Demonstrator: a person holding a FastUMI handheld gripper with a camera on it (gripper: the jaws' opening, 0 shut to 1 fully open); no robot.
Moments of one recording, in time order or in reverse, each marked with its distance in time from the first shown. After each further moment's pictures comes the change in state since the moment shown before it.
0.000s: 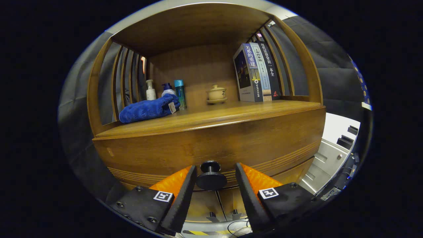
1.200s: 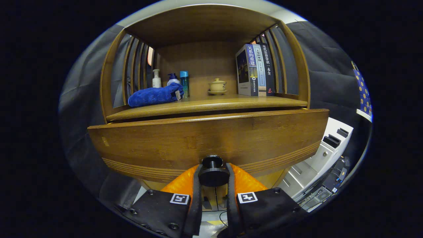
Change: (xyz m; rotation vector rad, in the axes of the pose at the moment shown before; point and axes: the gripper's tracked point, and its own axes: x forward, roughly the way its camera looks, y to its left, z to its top) arm -0.069 0.001 -0.019 -0.068 0.053 -0.043
